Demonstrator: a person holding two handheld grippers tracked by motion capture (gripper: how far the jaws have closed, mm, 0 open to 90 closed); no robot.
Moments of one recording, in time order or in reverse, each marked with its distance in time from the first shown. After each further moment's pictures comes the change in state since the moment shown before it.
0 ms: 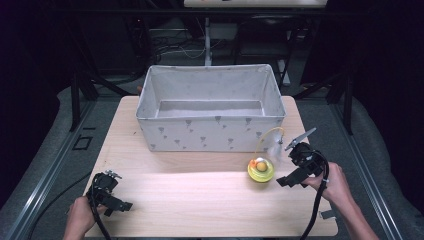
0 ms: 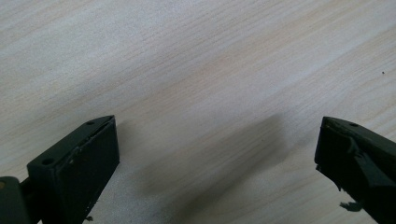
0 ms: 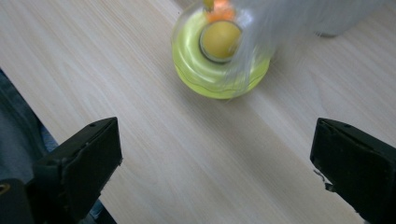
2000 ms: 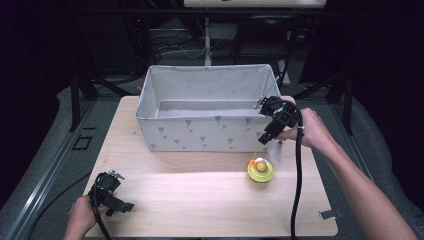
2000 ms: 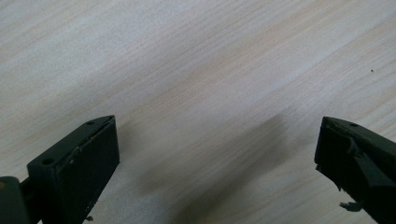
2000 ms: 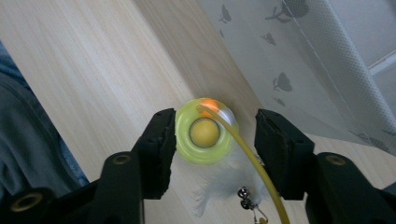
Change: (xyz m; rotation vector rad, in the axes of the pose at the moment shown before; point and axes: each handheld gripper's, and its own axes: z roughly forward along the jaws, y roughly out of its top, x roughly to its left) left arm -0.006 0.004 0.001 -0.002 0.005 0.056; right arm 0.008 0.138 -0.046 0.124 -0.020 -0.182
